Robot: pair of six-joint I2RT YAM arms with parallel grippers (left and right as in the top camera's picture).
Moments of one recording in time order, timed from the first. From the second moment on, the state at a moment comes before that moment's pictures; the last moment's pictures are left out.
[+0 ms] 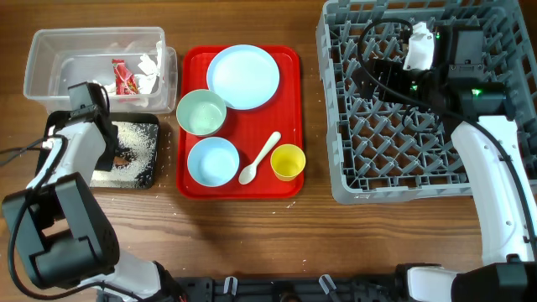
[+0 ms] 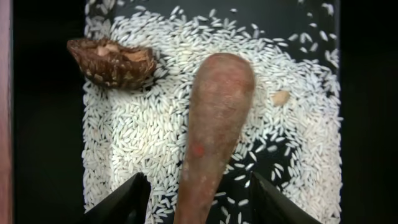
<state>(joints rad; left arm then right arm) 0.31 1.75 1.04 -0.59 -0.39 -1.15 0.02 1.48 1.35 -0.77 -0.38 0.18</state>
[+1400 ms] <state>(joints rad) -0.35 1.61 1.15 -0.55 0.61 -0.34 0.02 1.48 1.35 -0.75 -0.49 0.16</state>
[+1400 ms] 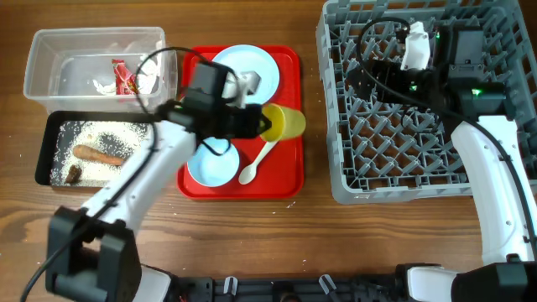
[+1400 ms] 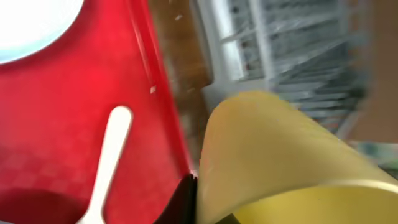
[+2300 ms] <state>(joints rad) -0.19 1.60 1.15 -0.06 1.36 -0.63 0.14 1.68 1.35 -0.28 -1.53 -0.12</state>
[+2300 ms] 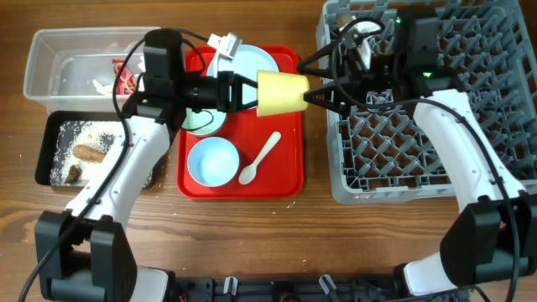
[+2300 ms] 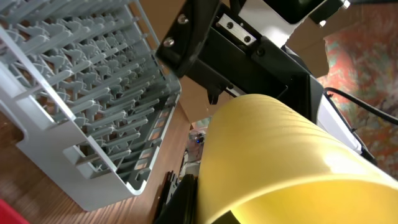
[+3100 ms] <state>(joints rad) -0.20 1.60 1.15 0.05 1.33 -0.68 0.20 1.69 1.35 -0.28 -1.51 0.01</state>
